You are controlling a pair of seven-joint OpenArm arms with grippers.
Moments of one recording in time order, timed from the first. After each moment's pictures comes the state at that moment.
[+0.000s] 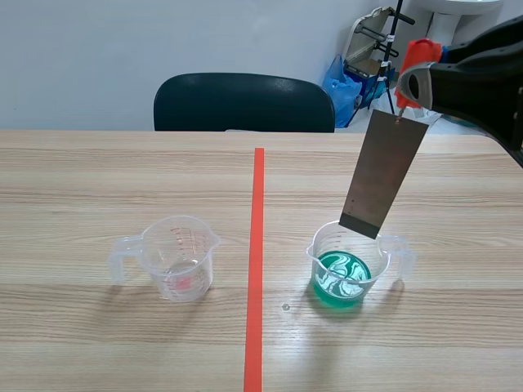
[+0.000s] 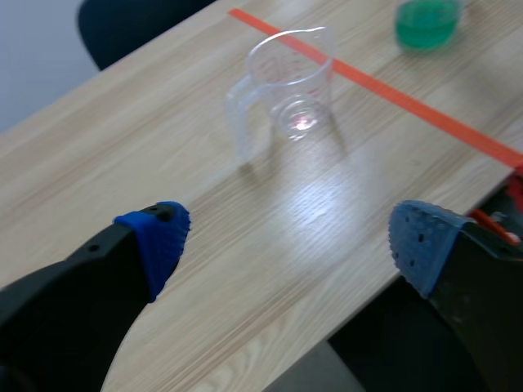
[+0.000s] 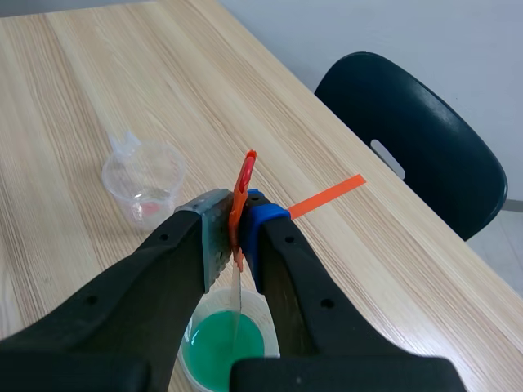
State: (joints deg) left arm 80.3 -28.7 -30.3 101.6 4.0 -20.1 -56.1; right arm -18.4 51.4 10.6 118.4 47.0 40.8 -13.8
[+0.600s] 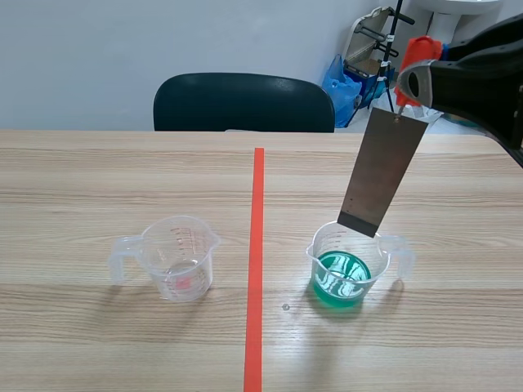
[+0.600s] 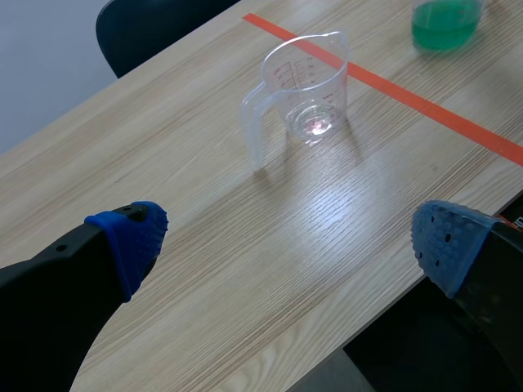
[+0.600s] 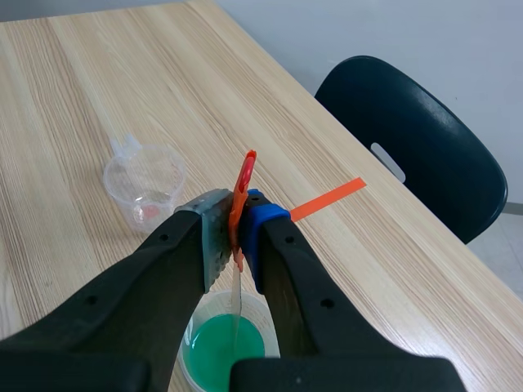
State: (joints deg) left arm 80.3 -28.6 -30.2 102.7 3.6 -19.9 -55.1; right arm -18.4 51.4 10.6 118.4 47.0 40.8 -13.4
